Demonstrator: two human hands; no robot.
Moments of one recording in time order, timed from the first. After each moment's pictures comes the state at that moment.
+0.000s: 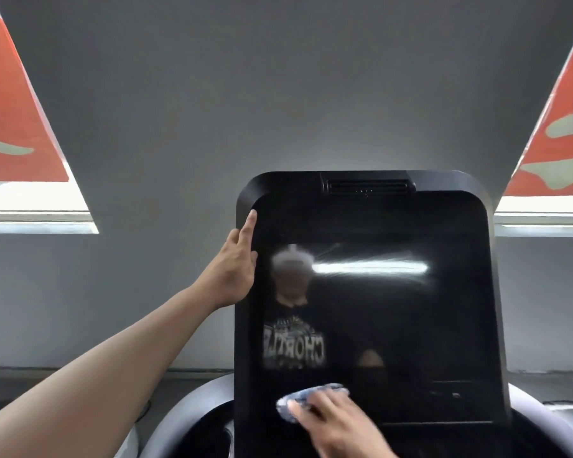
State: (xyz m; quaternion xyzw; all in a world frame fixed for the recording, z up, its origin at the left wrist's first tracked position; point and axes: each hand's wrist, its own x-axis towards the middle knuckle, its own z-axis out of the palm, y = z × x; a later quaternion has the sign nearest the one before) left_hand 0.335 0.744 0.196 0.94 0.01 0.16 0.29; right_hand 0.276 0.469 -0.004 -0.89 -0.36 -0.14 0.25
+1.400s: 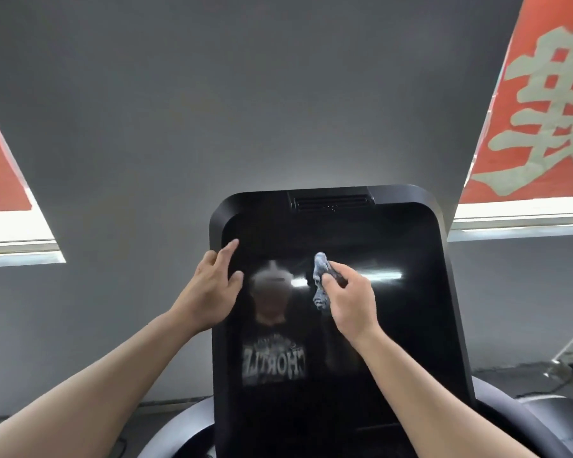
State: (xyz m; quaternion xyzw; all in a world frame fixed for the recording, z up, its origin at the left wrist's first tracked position) left_hand 0.319 0.728 0.205 0.93 0.00 0.19 0.30; right_hand 0.372 0.472 0.171 -0.79 -0.09 -0.14 0.59
